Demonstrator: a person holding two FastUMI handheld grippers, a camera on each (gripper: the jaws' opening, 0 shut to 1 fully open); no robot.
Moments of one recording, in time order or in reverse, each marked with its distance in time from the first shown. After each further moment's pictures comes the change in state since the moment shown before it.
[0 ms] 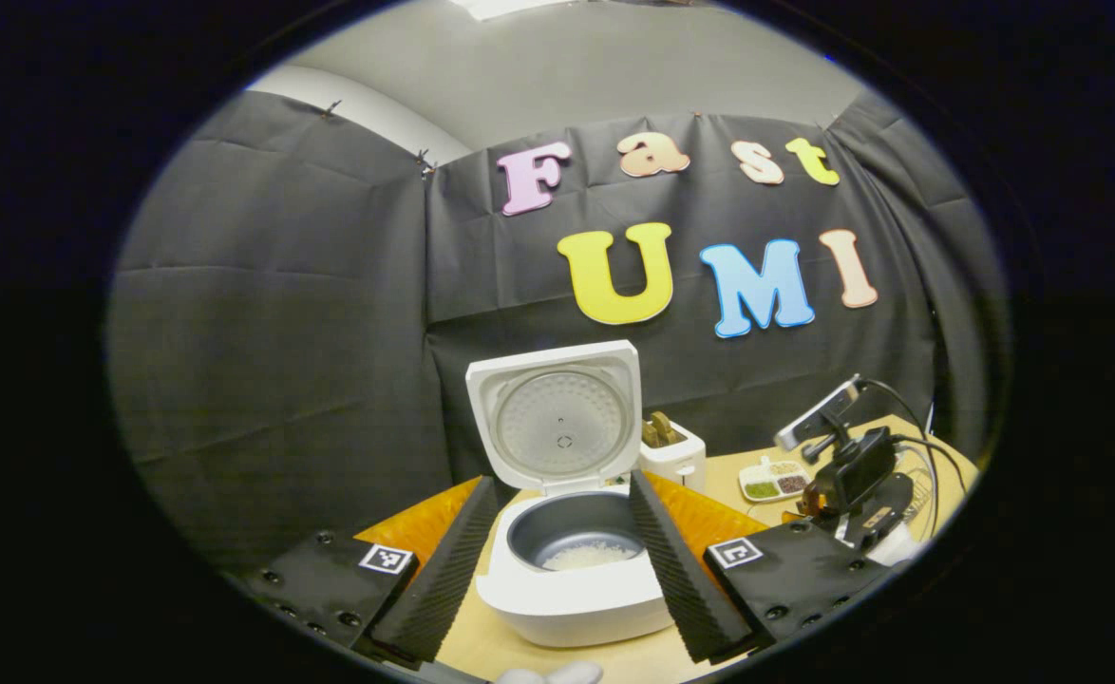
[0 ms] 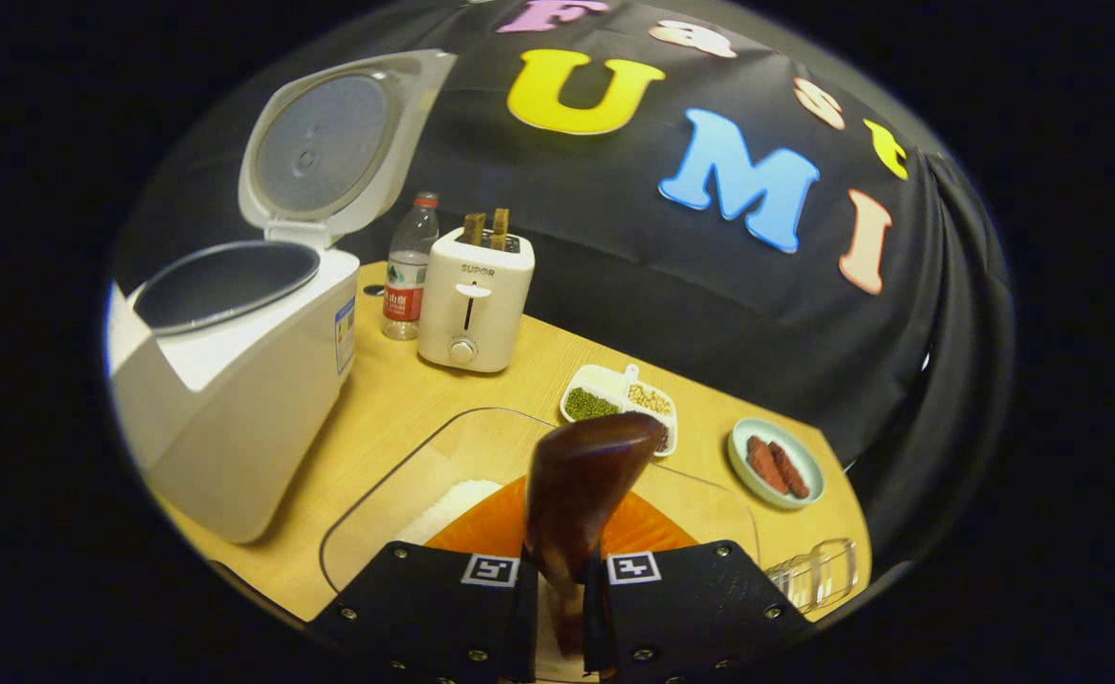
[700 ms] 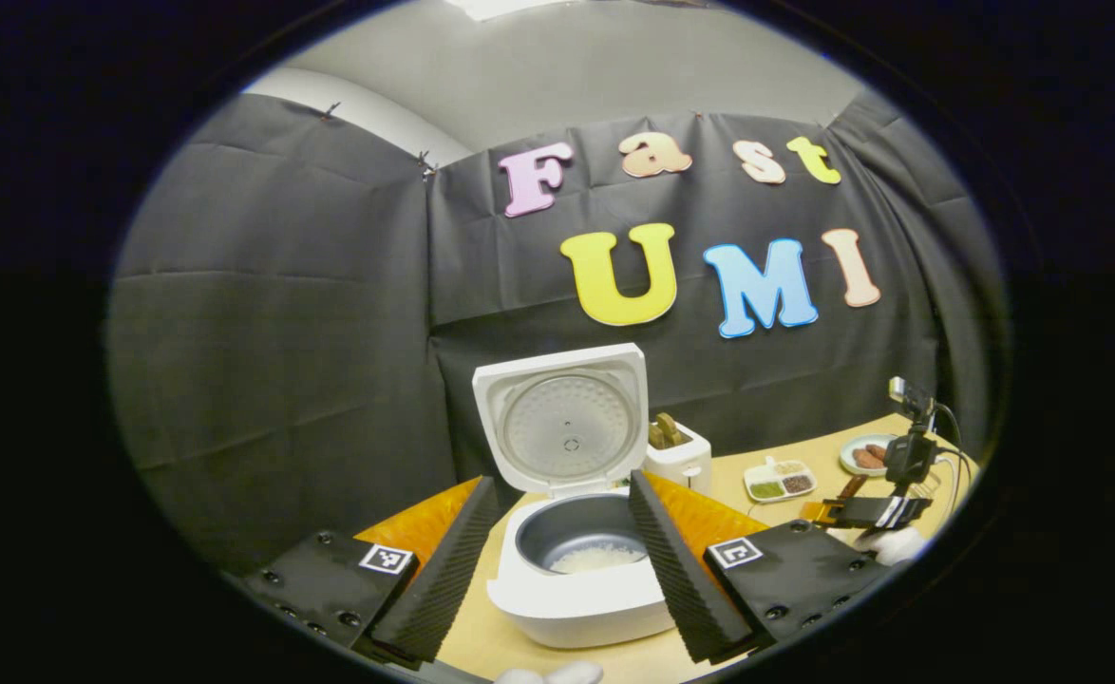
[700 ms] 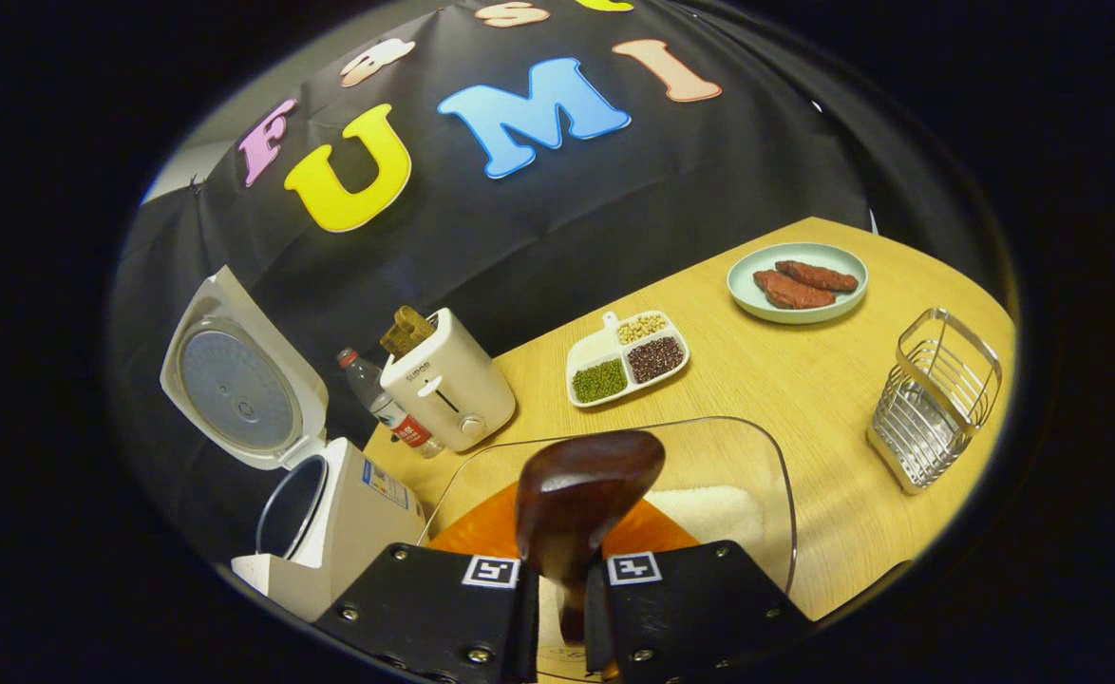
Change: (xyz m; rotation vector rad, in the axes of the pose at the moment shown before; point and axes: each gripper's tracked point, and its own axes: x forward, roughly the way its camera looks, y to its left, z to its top) left arm 0.000 0.009 0.007 0.002 0.007 0.006; right arm -0.011 -0.005 0.001 0.785 0.031 0.131
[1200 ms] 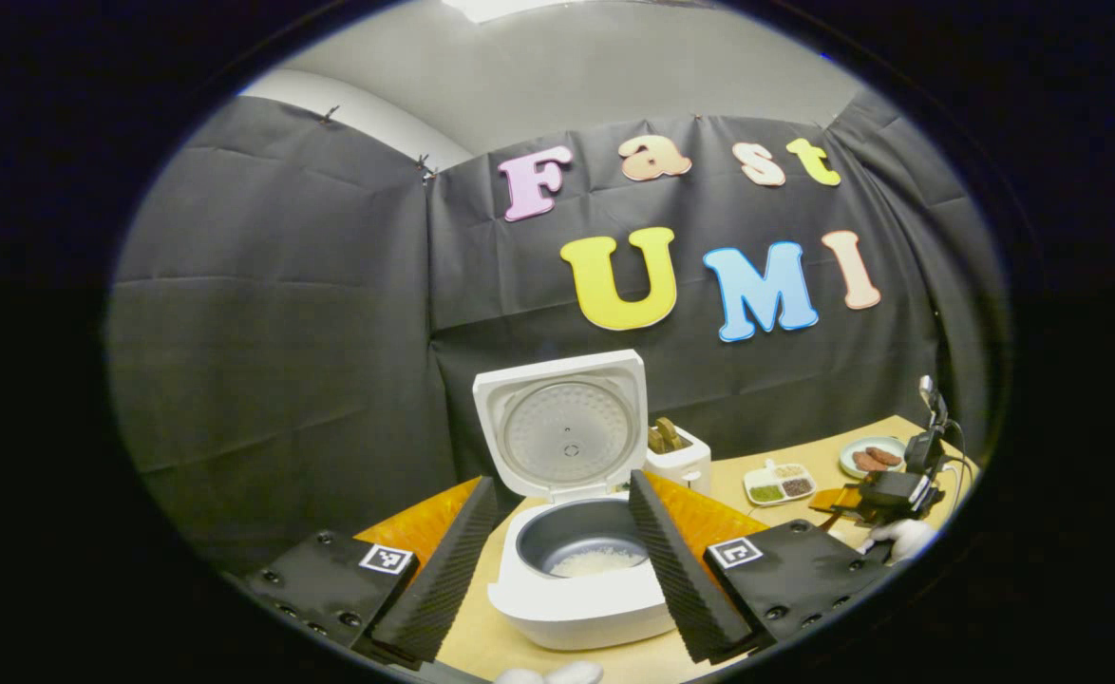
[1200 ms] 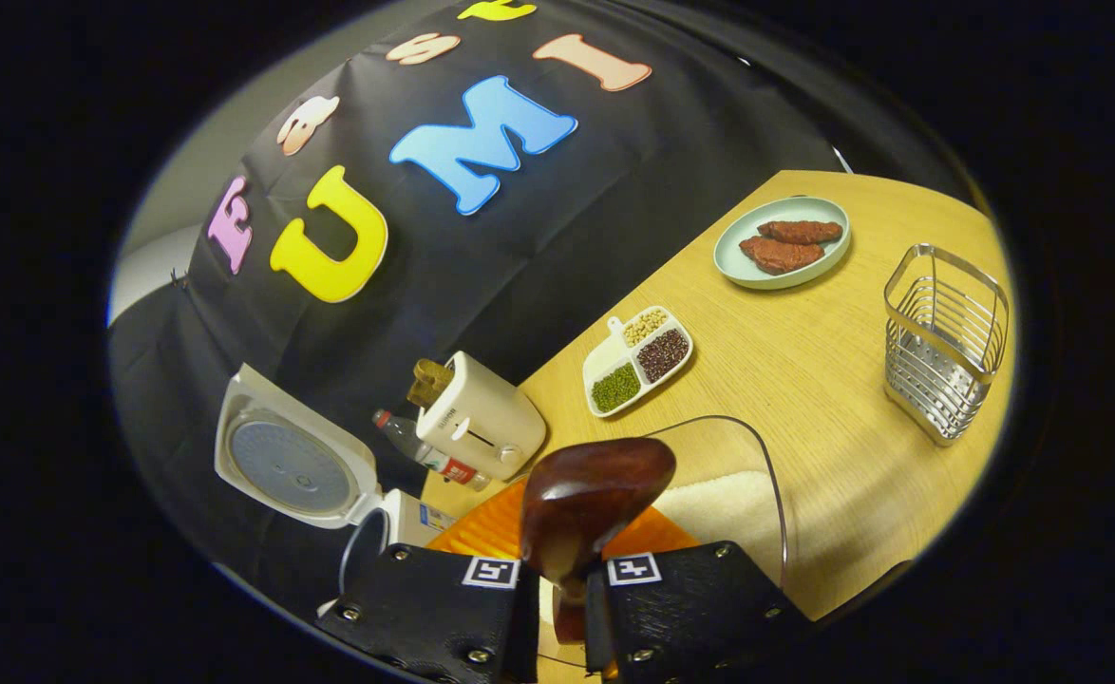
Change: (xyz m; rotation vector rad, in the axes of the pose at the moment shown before) left arm -0.002 0.000 0.010 0.003 -0.012 0.003; right arm -0.015 0.008 0.027 0.254 -0.035 0.125
